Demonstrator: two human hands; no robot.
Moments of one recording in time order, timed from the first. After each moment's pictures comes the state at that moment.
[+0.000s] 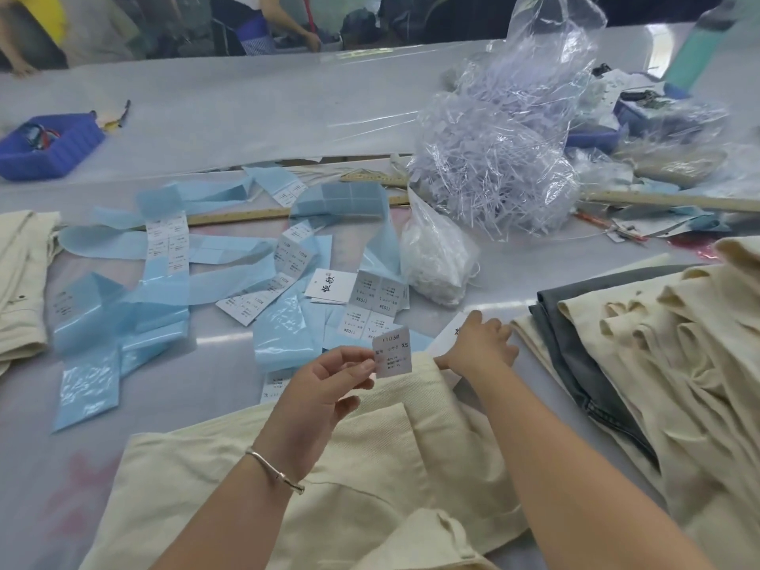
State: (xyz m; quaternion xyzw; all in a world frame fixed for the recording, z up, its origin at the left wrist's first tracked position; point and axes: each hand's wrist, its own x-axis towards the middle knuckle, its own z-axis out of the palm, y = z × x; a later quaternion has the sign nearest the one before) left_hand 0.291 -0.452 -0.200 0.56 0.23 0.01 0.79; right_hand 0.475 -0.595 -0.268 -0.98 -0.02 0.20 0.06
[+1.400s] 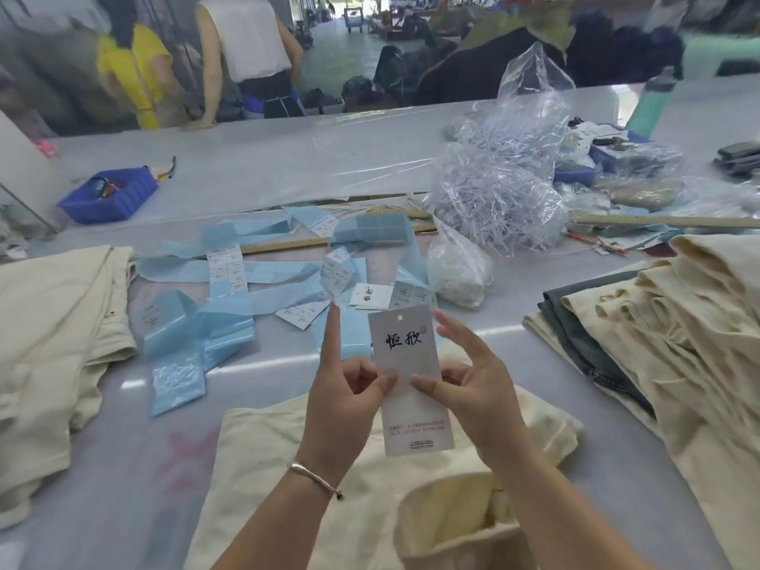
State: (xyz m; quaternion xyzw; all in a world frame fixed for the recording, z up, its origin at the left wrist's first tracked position) left_hand 0.196 -0.442 -0.167 0.74 0.11 0.23 0.62; right_hand 0.265 -0.592 -0.163 -0.67 -0.17 0.12 0.71
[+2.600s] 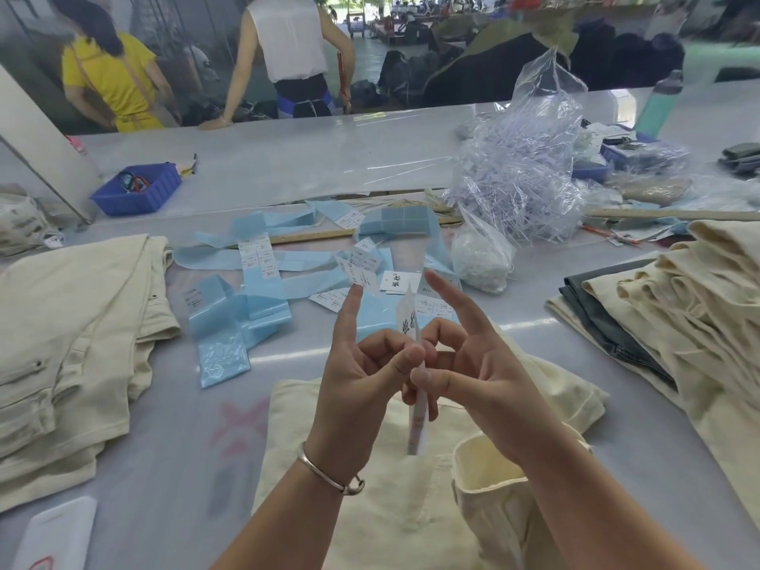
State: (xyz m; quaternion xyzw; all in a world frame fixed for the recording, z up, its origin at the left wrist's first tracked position) left_hand 0.126 -0.425 -0.120 0.56 -0.02 0.17 0.81; right_hand 0.186 -0.561 -0.109 -0.51 -0.35 0.26 0.74
